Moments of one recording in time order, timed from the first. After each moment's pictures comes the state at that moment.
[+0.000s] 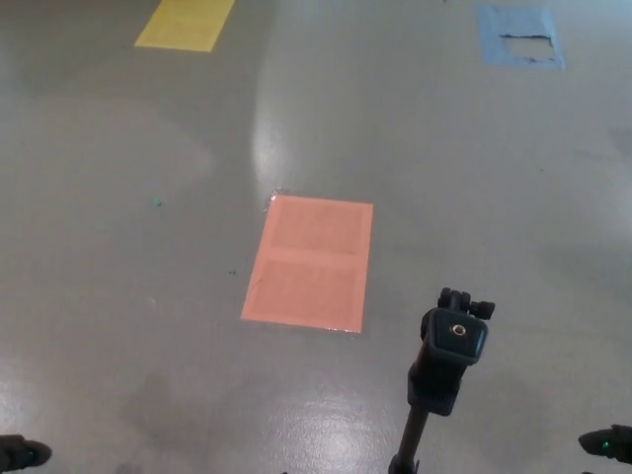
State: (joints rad) left_arm -0.32 0.57 -0.14 1.17 0.25 -0.12 -0.20; right_arm -0.27 -0.50 0.14 0.97 -0.23 -0.09 0.24
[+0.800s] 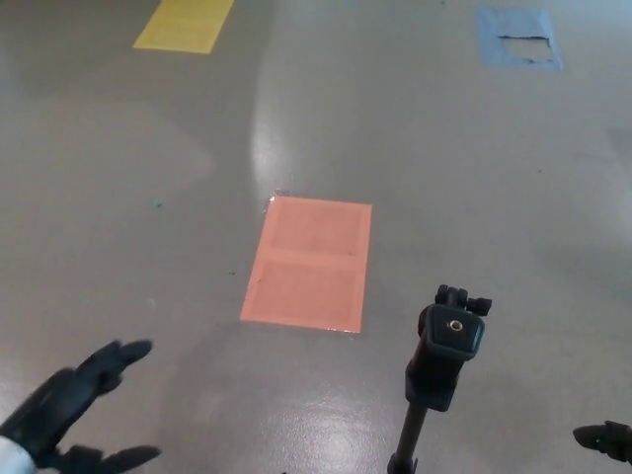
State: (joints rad) left_arm -0.14 0.55 -0.14 0.54 0.23 -0.33 -0.21; right_arm -0.27 -0.49 0.14 0.98 -0.23 -0.15 0.25
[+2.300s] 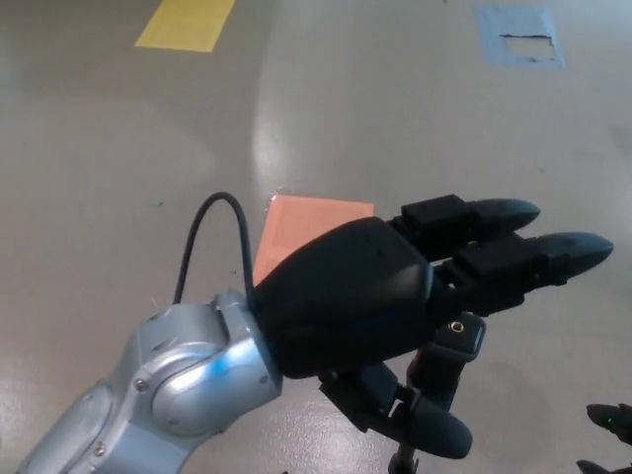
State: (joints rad) left_arm -0.43 0.41 -0.48 -0.46 0.41 -0.16 -0.41; right_arm -0.26 -0.48 0.05 0.97 -0.18 -0.19 0.26
